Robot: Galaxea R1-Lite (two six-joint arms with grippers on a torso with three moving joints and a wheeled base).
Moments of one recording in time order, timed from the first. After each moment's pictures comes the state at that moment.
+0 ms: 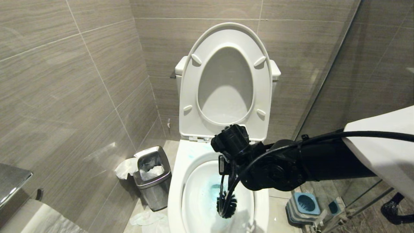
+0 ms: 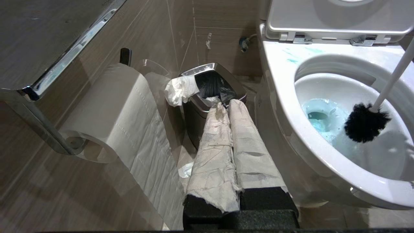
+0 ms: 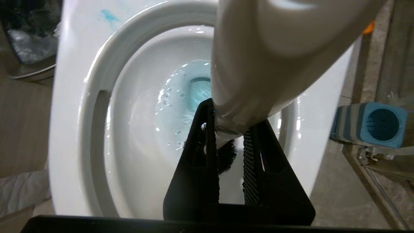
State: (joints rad) left arm -0.01 0.00 0.00 0.00 0.00 0.00; right arm 0.79 2.13 -1.40 0.06 -0.58 0.55
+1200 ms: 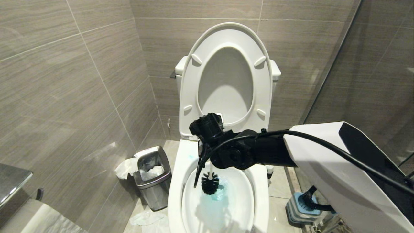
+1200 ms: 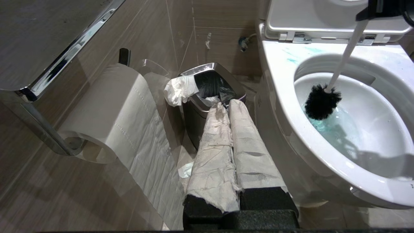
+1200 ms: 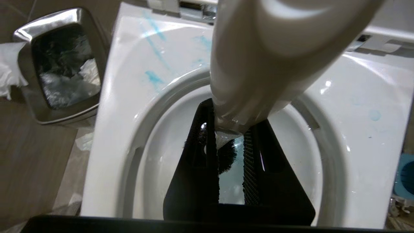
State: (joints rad) left arm -0.01 0.00 0.00 0.00 0.00 0.00; right arm 0.79 2.42 -1.91 0.15 -0.59 0.46
